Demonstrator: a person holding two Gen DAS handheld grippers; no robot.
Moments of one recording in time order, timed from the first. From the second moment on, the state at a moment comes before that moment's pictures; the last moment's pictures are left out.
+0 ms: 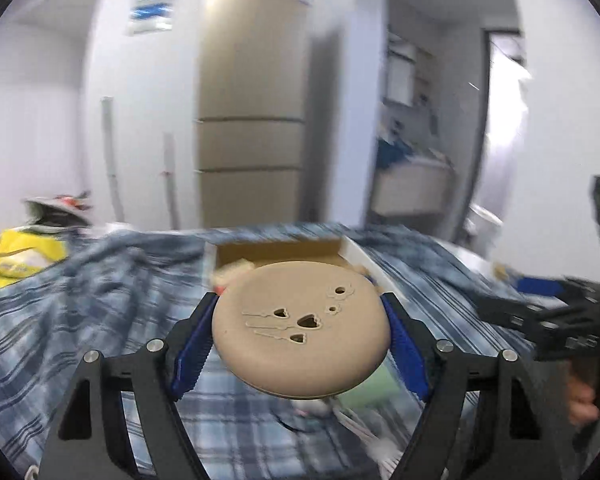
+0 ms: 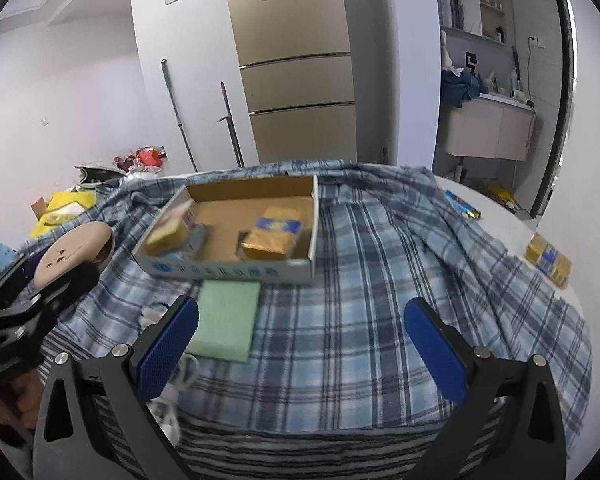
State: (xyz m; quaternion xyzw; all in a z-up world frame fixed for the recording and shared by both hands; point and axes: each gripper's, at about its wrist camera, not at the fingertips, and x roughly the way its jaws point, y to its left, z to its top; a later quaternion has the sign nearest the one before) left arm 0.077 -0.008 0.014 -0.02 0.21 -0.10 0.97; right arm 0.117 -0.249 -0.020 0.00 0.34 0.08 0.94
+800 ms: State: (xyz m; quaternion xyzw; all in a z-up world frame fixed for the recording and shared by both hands) left arm 0.093 0.028 -0.026 -0.05 0.24 -0.01 0.97; right arm 0.209 -0.157 -0.116 -0.01 0.52 0.10 0.85
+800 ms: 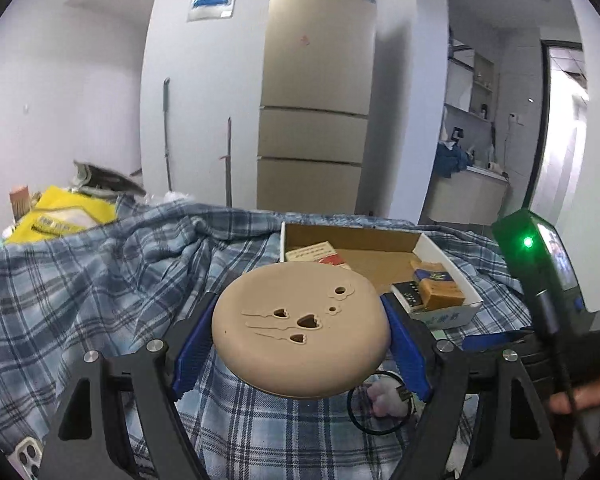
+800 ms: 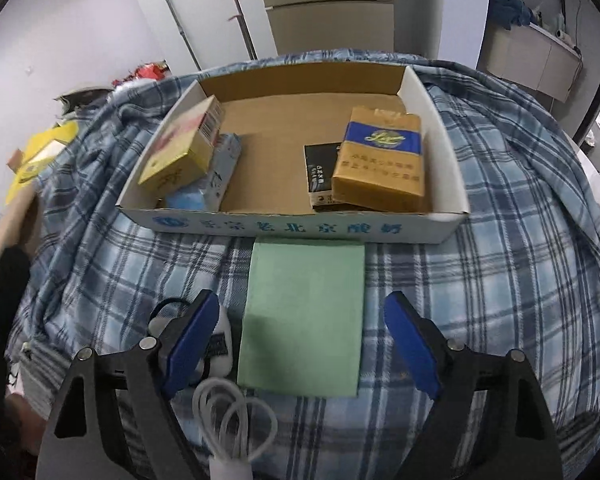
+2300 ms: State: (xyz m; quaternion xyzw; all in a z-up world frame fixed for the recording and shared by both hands) left arm 0.071 0.019 -0.016 -0.03 0.19 -0.04 0.98; right arm 0.126 -0.181 -0.048 -0.01 0.21 0.11 0.97
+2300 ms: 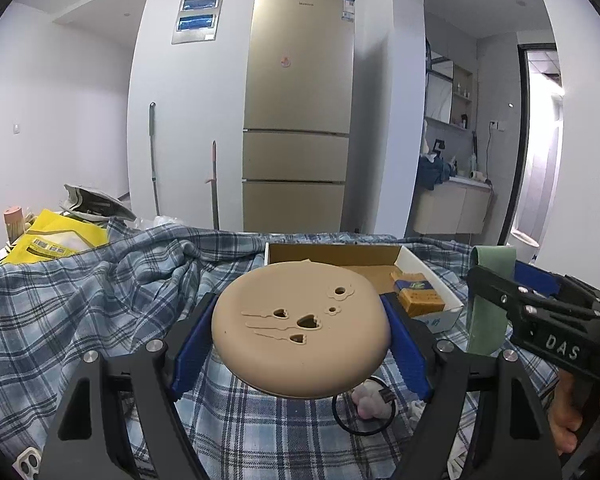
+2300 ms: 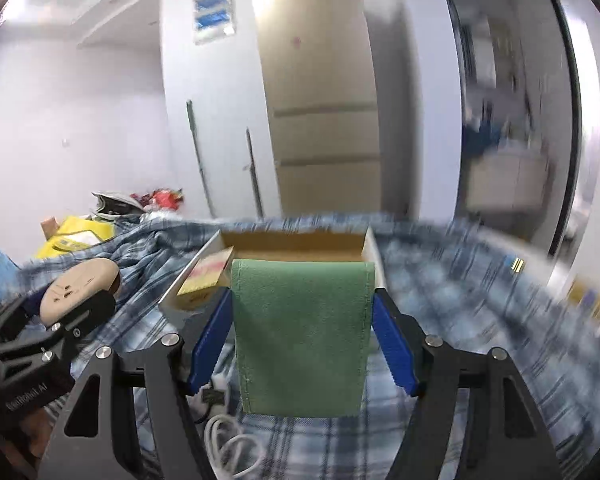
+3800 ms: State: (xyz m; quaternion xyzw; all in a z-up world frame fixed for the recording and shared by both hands) left arm 0.194 0.005 0.015 -0.03 0.06 -0.06 1.00; right arm 0.249 -0.180 -0.043 -0.01 0.11 0.11 0.99
